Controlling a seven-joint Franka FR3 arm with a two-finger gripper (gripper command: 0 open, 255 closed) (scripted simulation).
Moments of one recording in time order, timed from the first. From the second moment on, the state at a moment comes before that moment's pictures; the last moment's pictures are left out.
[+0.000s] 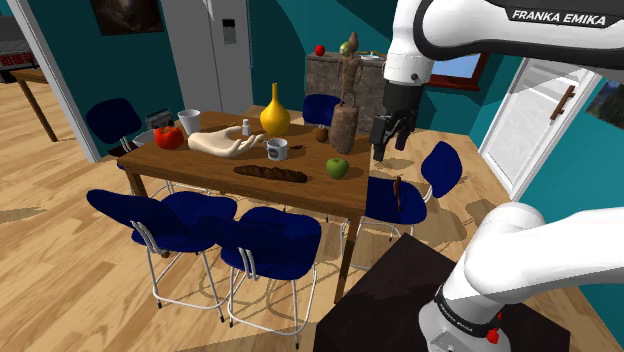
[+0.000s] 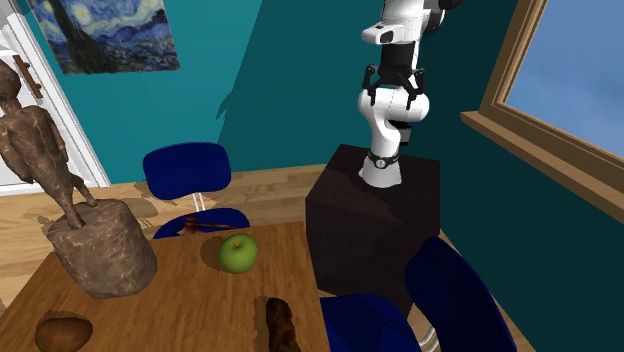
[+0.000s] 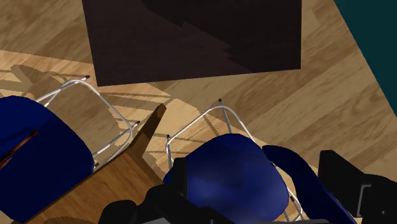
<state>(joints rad) 0.01 -0.83 0.02 -2.39 0.04 1.51 0.05</state>
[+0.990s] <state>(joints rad) -0.04 -0.48 -0.15 -2.36 -0.07 1.85 -0.16</state>
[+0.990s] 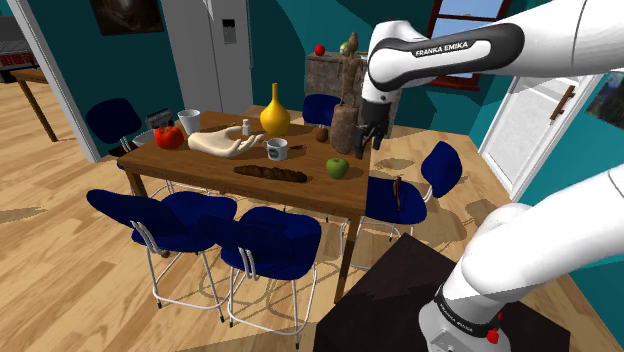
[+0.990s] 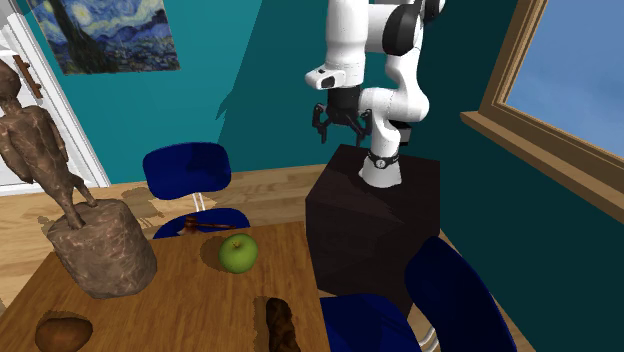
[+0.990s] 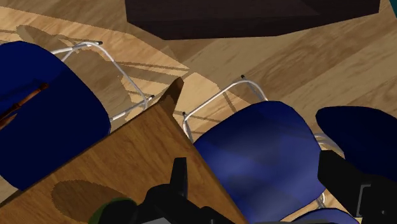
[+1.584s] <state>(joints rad) -0.06 -0.17 -0.24 -2.20 -0.05 2.03 -0.32</state>
